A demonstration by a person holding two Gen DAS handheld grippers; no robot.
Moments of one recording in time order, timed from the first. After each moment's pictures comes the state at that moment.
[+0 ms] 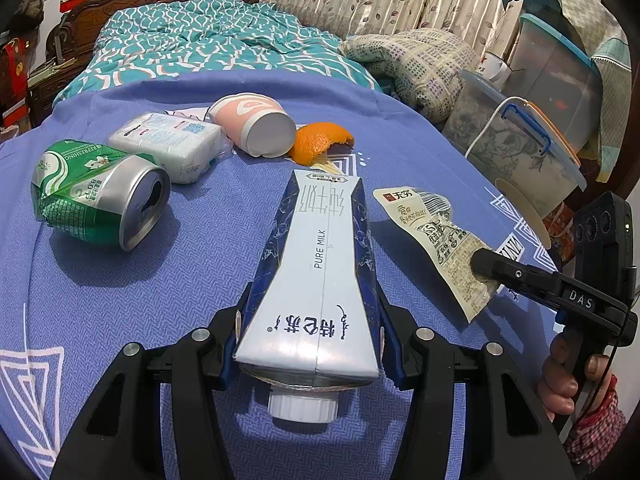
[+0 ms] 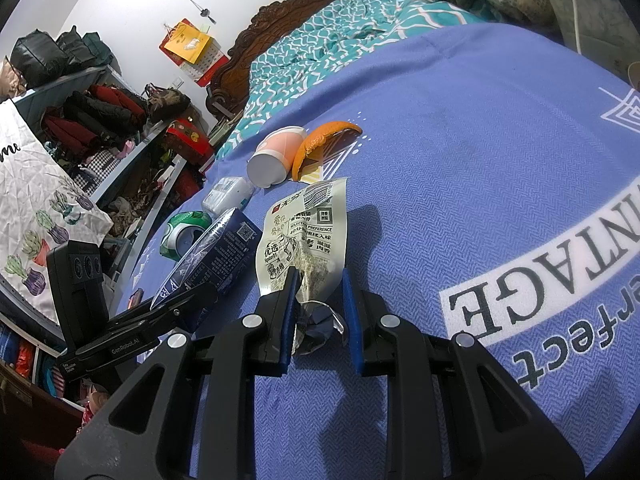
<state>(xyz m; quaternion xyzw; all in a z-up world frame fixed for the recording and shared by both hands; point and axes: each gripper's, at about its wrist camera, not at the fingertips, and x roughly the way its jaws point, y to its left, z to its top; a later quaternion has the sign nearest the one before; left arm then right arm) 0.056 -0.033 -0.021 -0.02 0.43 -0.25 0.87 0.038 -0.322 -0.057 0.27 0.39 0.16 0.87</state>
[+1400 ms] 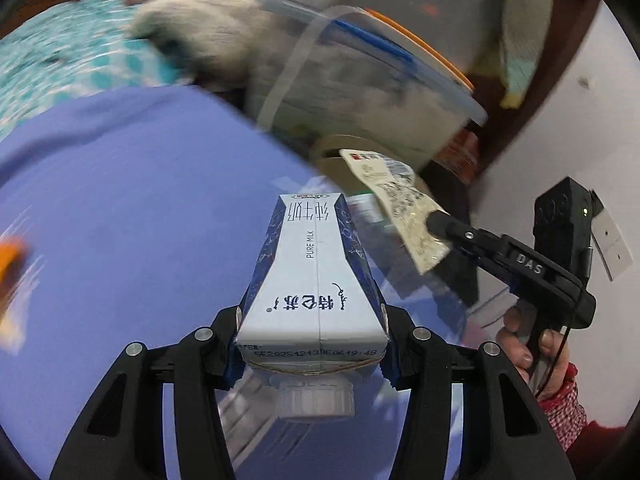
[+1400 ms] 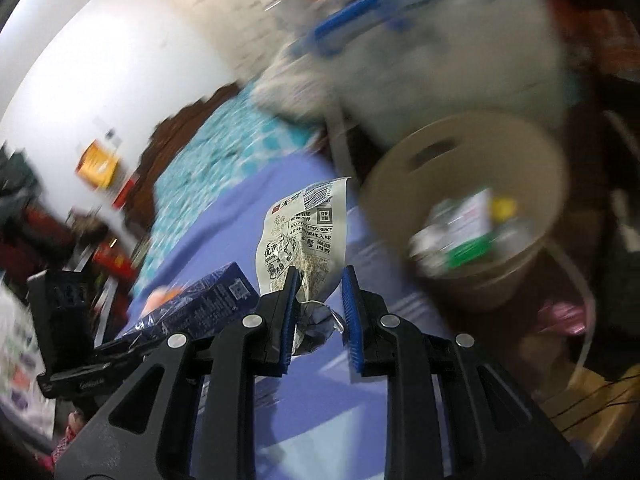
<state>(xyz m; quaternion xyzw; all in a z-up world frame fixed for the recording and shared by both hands) 0.081 -0.349 0.001 0.07 0.46 -0.48 0.74 -0.043 -0.596 -0.029 0.35 0.29 -0.08 0.89</state>
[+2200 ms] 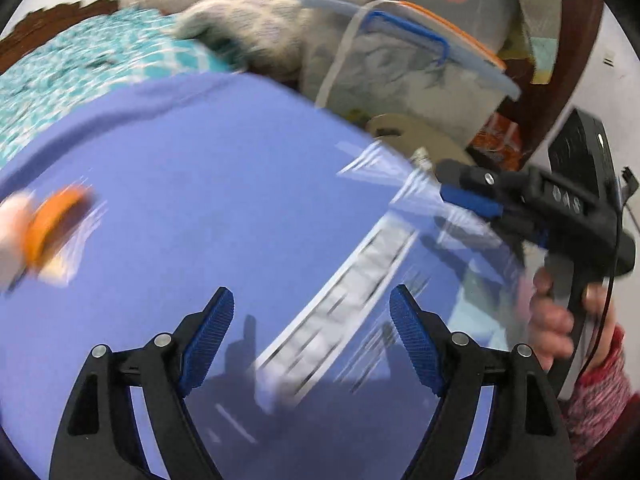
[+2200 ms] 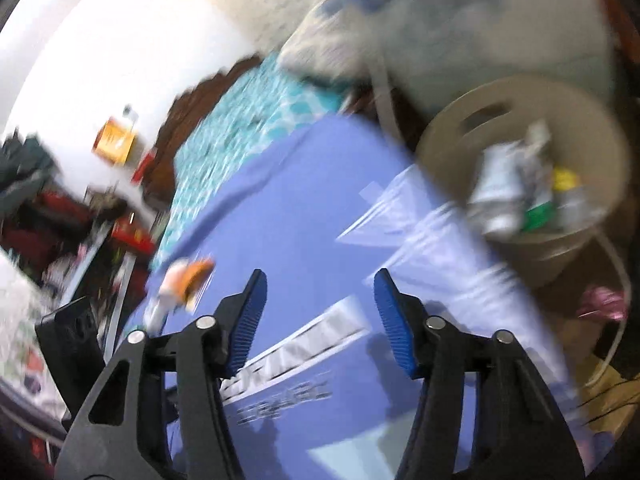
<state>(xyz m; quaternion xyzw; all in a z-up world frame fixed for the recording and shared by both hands) 0.055 -0.254 -0.014 0.10 0.45 -0.38 0.80 -0.001 -0.524 -0.039 0.35 0.34 0.01 0.88</state>
